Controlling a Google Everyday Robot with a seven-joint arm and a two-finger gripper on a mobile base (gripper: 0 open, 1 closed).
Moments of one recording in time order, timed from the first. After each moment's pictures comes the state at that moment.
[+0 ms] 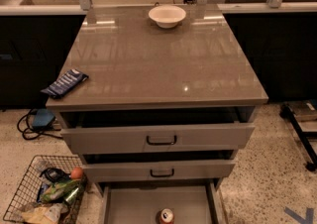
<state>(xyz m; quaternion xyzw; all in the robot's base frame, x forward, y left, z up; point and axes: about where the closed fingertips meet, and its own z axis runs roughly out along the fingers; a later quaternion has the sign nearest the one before) 0.333 -0.353 0.806 -0.51 0.76 0.12 0.38</state>
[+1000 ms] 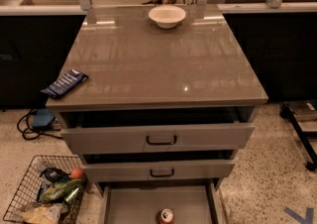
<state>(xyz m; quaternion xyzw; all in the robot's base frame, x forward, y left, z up) 0.324 -0.361 0.760 -0.52 0.75 0.11 0.40</state>
